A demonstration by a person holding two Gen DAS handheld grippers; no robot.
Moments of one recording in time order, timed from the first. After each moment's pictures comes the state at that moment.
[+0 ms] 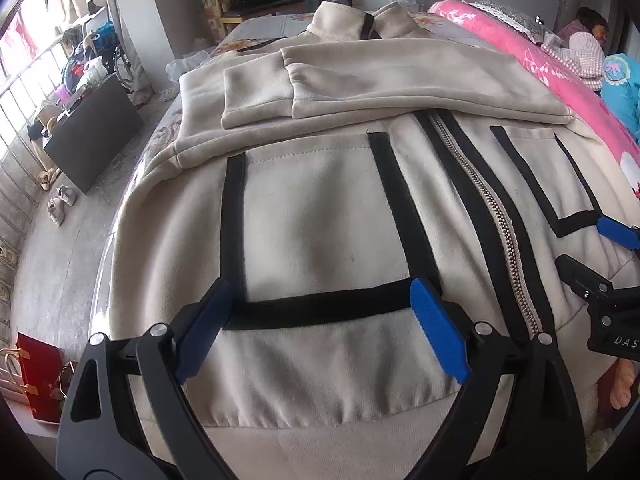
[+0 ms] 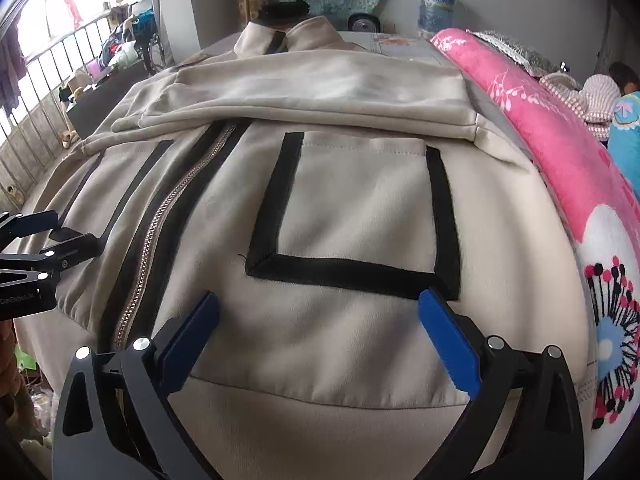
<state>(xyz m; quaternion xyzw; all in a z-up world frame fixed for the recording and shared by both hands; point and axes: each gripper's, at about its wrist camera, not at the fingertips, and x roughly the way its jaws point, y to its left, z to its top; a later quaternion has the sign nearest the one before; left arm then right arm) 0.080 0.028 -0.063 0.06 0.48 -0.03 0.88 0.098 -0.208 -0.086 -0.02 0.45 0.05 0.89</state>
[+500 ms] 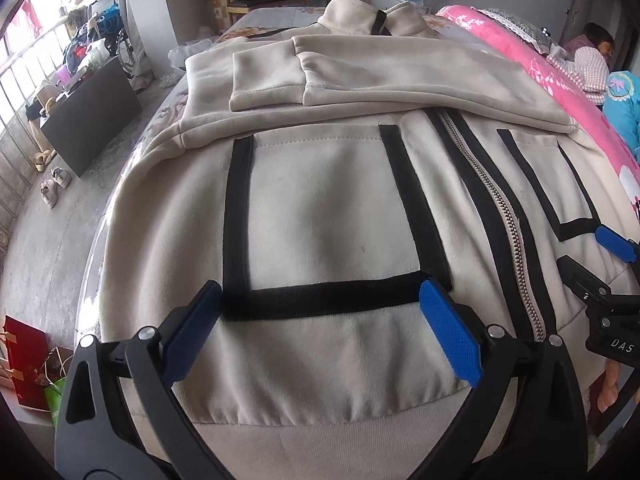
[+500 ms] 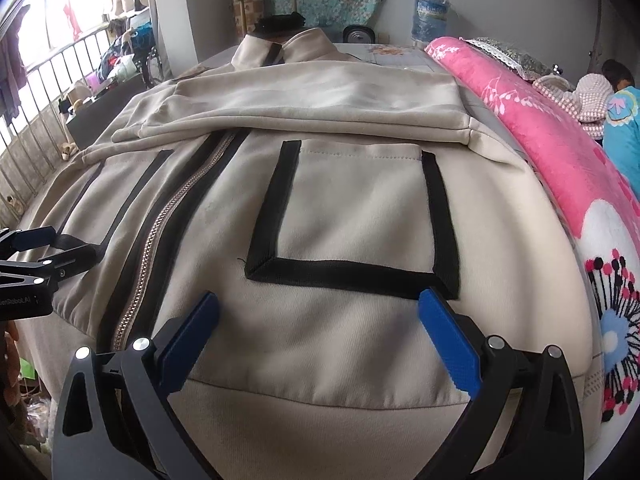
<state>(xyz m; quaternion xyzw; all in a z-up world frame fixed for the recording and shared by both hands) 0.083 0.040 -0.068 0.02 0.49 -0.03 0.87 0.092 -0.208 -0.088 -0.02 0.43 0.04 0.90</state>
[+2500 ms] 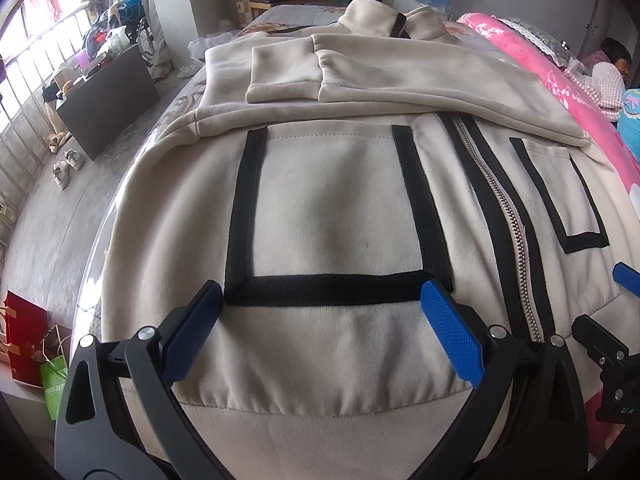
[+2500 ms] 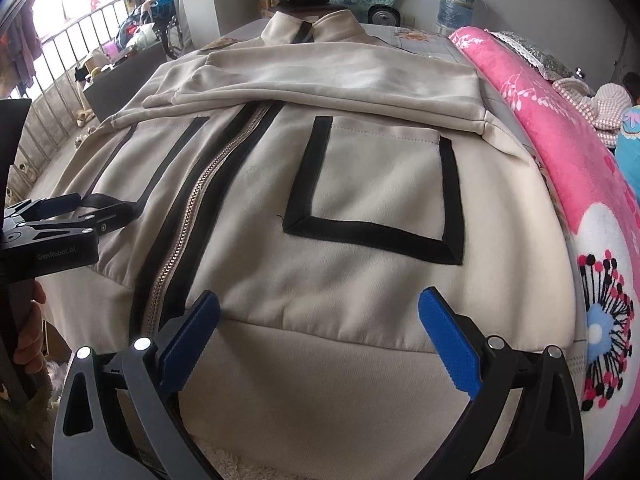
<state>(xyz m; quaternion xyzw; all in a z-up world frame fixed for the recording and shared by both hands) 0.080 0.037 -0.070 0.00 0.49 0.00 0.87 0.070 -0.201 -0.075 -0.04 0.48 0.08 0.87</state>
